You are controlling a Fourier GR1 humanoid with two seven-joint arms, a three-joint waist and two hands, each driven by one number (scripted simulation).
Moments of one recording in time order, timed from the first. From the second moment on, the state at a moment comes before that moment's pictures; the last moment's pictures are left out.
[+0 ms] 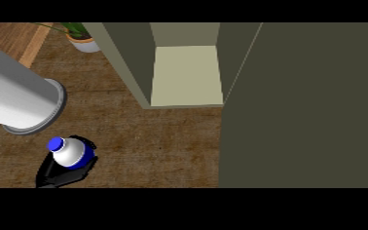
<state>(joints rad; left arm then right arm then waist) -0.20 0.27 0.32 -0.49 -0.03 -0.54 -0.79 0.98 -0.10 0.20 -2.48 -0.10 0.35 -0.22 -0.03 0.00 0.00</state>
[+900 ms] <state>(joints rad) -0.27 0.07 0.28 -0.49 0.09 -0.30 -0.89 1.00 -0.10 0.21 -2.47 -0.09 0.36 -0.24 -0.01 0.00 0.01</state>
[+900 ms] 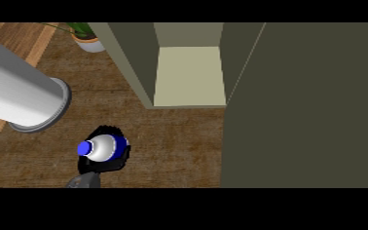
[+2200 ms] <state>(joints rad) -0.51 0.00 -0.32 -0.94 0.46 0.32 -0.48 0.95 -0.09 0.14 -2.46 -0.11 0.36 -0.22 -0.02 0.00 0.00</state>
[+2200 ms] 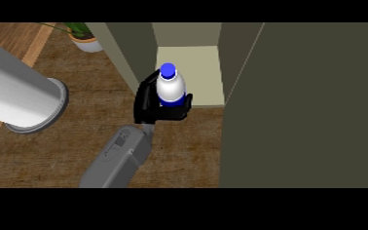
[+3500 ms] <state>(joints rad) -1.04 0.02 -0.30 -0.28 0.52 0.61 -0.44 0.88 -0.10 0.05 -2.41 -0.18 0.43 -0.23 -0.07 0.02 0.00</state>
